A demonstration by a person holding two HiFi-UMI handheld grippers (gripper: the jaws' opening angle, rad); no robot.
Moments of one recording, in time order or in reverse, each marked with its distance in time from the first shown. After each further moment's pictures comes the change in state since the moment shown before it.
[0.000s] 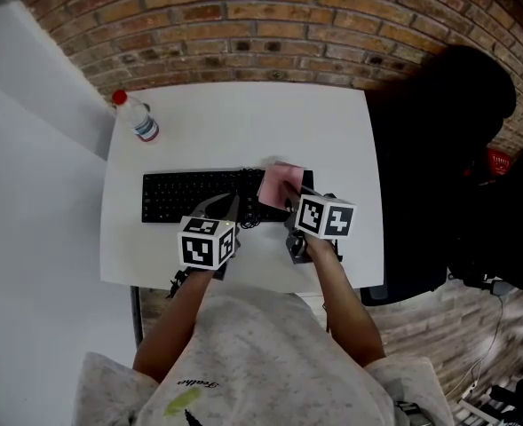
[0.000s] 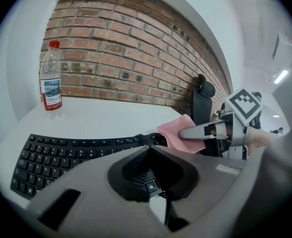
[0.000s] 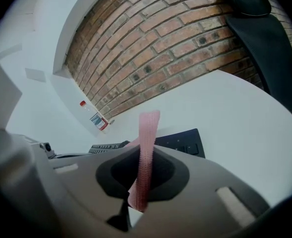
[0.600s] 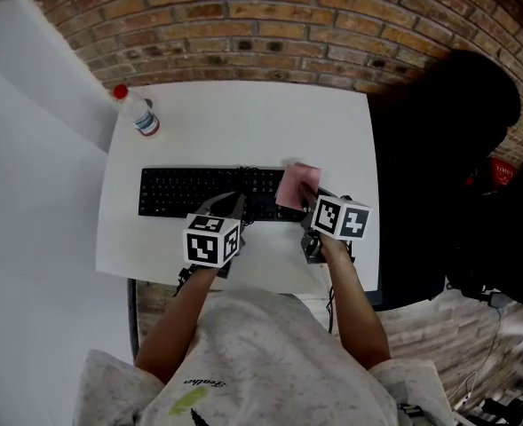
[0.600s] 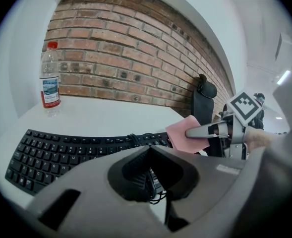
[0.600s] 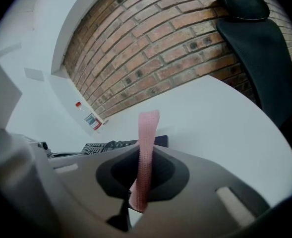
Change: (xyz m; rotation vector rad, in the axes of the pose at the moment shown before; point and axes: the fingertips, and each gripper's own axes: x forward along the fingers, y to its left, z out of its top) left arm 0.011 -0.023 -0.001 -0.018 -0.015 0.023; right arm -0.028 -0.047 0.011 -0.020 0.001 -0.033
